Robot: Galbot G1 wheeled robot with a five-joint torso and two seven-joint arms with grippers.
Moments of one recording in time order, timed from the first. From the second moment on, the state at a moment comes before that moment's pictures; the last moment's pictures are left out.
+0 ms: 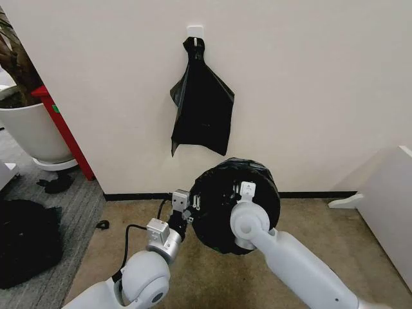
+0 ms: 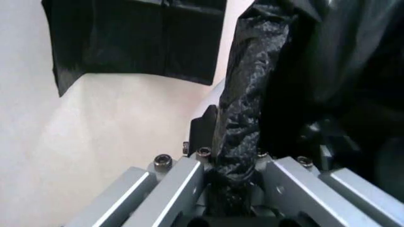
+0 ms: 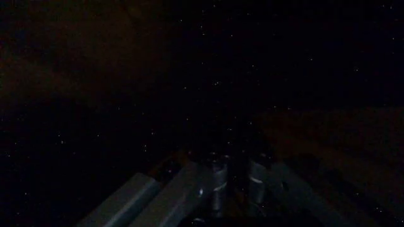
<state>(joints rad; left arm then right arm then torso) 1.09 -0.89 0.17 -2.18 -0.57 0.07 -0.49 -0.73 1.19 -0.22 1.85 1.23 -0.50 1.12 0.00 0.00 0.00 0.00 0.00</state>
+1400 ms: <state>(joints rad) 1.14 -0.89 0.17 -2.19 -0.53 0.06 -0.46 -0.69 1.23 -0.25 1.84 1.17 -0.49 1.07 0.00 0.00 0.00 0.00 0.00</state>
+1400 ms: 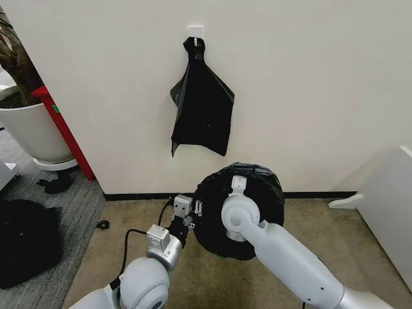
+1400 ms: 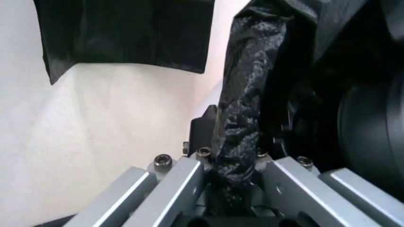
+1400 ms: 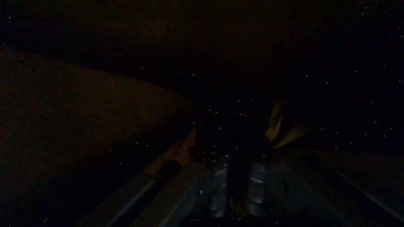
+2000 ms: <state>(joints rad) 1.12 -0.89 0.17 -2.19 -0.53 0.05 -0.46 -0.69 1.25 -0.28 1.83 1.17 -0.49 1.05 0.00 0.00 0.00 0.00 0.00</state>
